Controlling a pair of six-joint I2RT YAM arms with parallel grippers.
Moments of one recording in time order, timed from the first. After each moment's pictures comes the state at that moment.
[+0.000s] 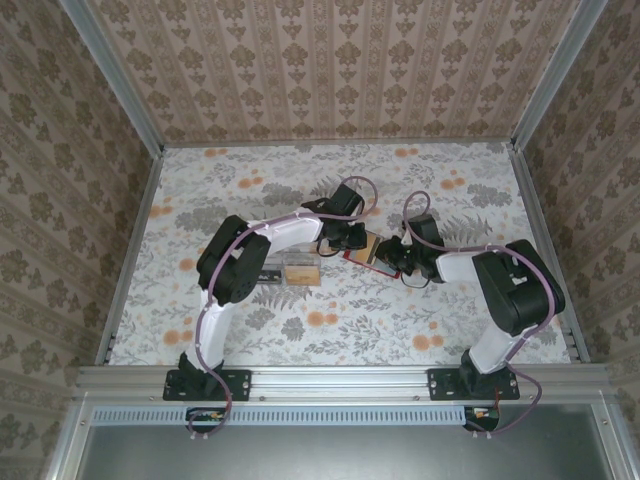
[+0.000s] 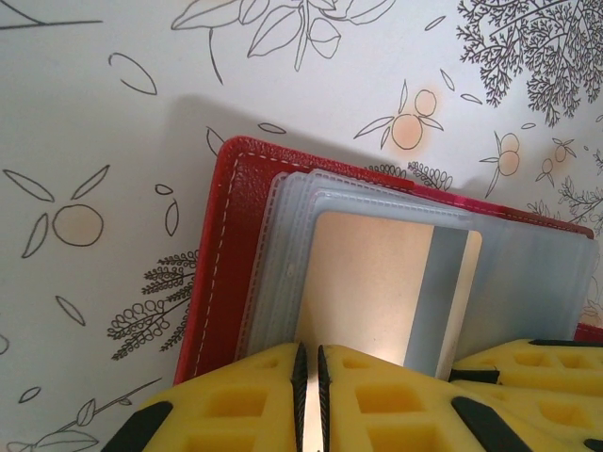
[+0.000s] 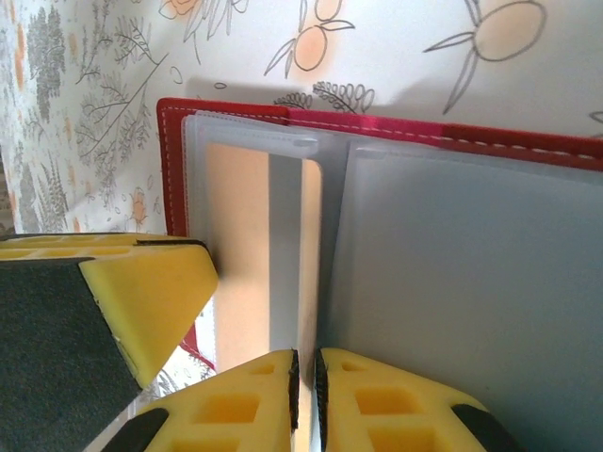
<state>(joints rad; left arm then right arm) -0.79 2.15 1.54 -0.43 0.24 -0.64 0.28 1.70 0.64 0.25 -0.41 0.88</state>
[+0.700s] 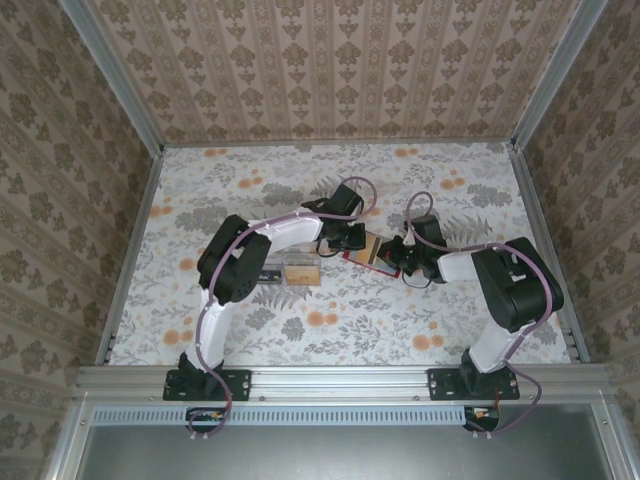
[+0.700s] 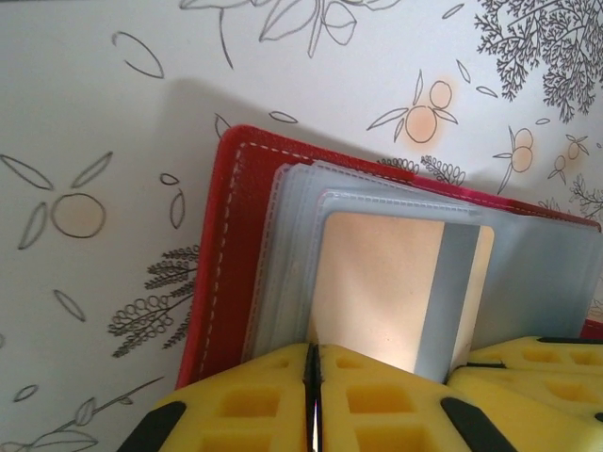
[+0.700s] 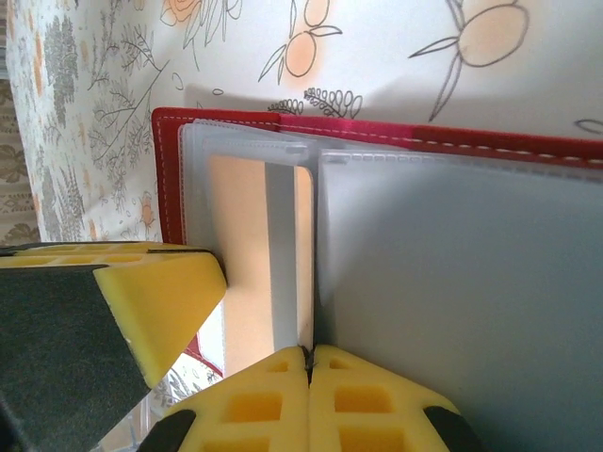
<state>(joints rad) -0.78 2.16 1.54 -0.44 0.25 -0.65 0.25 1.71 0.61 0.31 -0.45 0.89</state>
